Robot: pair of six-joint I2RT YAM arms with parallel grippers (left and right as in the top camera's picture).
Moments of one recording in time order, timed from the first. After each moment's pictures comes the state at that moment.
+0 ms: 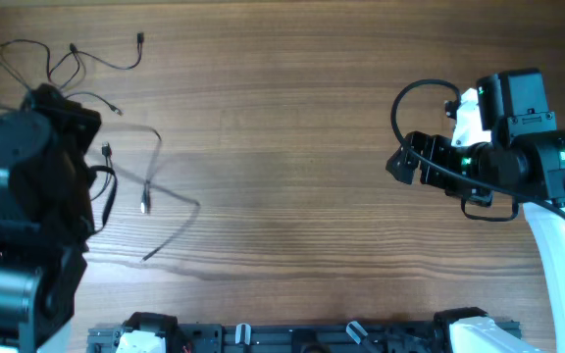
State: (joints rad) left arm -0.14 1.01 1.54 -0.89 -0.52 -0.96; right arm 0.13 1.29 1.49 -1.45 -0.29 0.38
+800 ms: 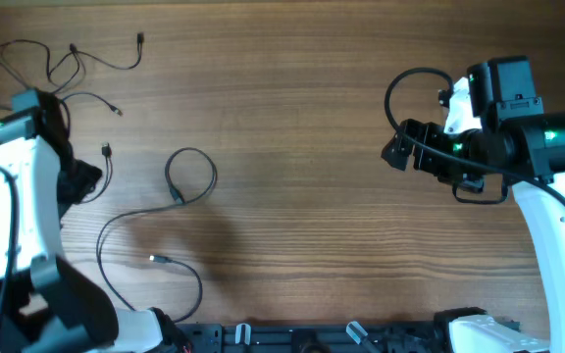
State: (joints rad) left arm 0.37 1.61 1.28 -1.29 -0.38 -0.75; right arm 0.13 1.35 1.48 -1.37 -0.29 0.39
